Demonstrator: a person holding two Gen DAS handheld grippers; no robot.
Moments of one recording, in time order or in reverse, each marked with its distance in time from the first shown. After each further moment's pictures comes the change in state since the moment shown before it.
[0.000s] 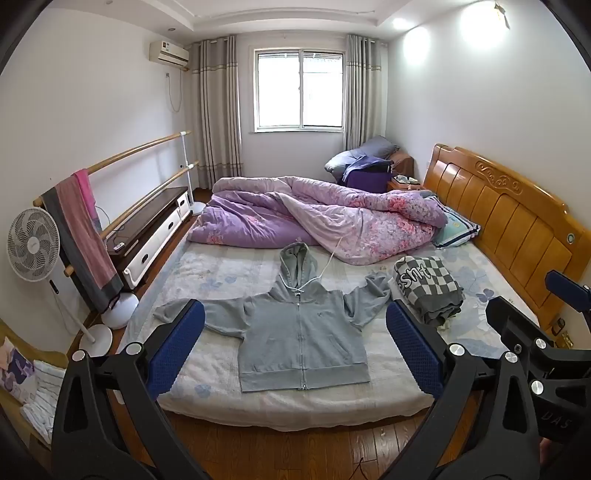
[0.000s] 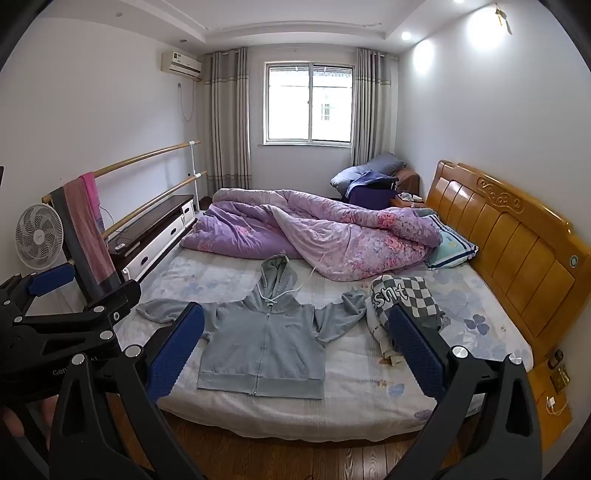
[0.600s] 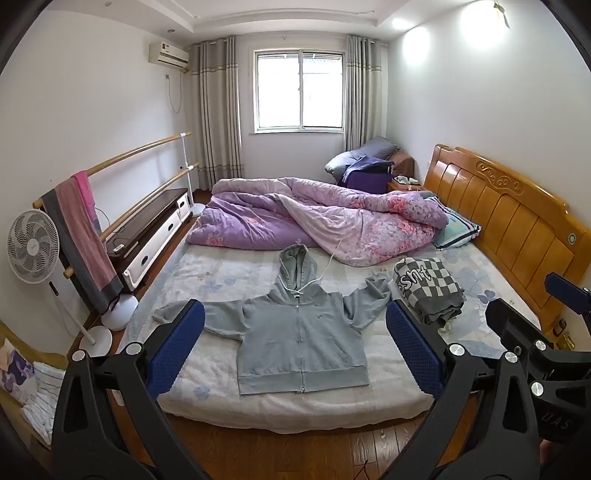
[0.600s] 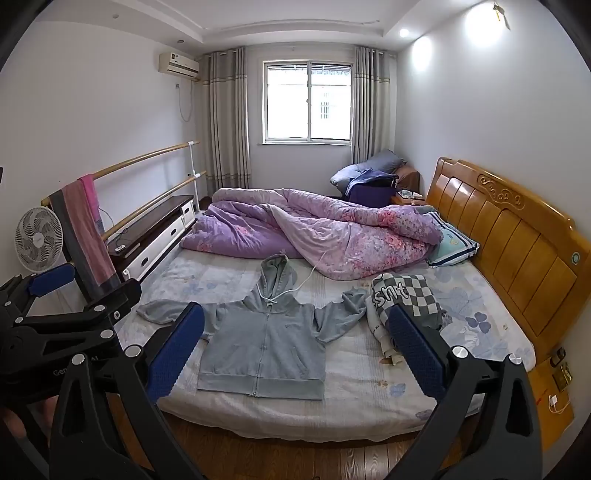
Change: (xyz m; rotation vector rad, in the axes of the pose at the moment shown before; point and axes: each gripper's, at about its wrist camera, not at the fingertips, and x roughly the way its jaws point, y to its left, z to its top) left arm 0.004 -0.003 -0.001 0.006 -0.011 0.008; right arm 0.004 -0.001 -0.001 0.009 0.005 0.005
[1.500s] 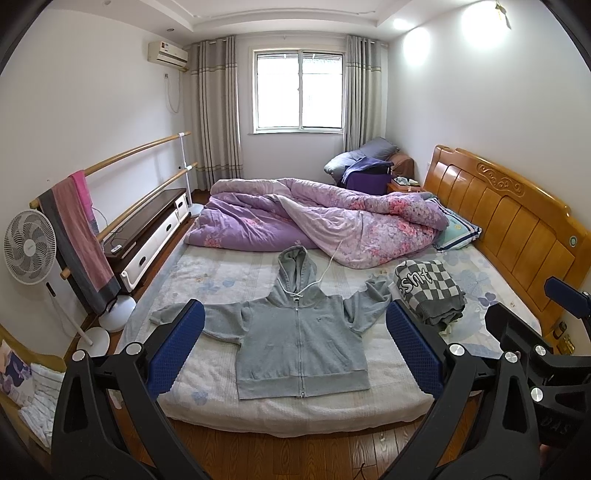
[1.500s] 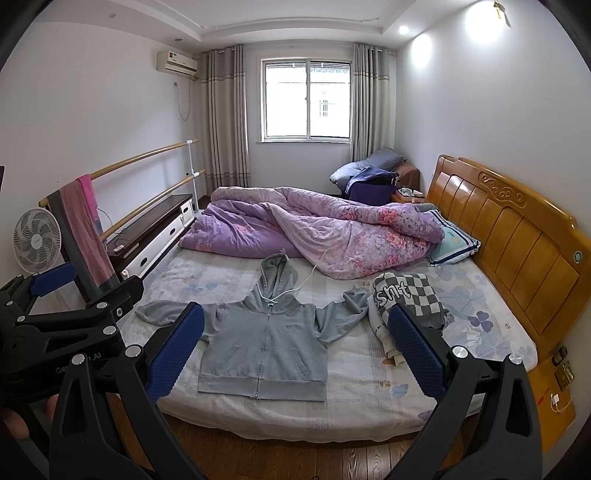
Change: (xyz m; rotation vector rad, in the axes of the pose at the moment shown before) left arm 0.006 -0.010 0.005 0.000 0.000 -0.005; right arm 0.015 0.000 -0.003 0.006 0.006 0.001
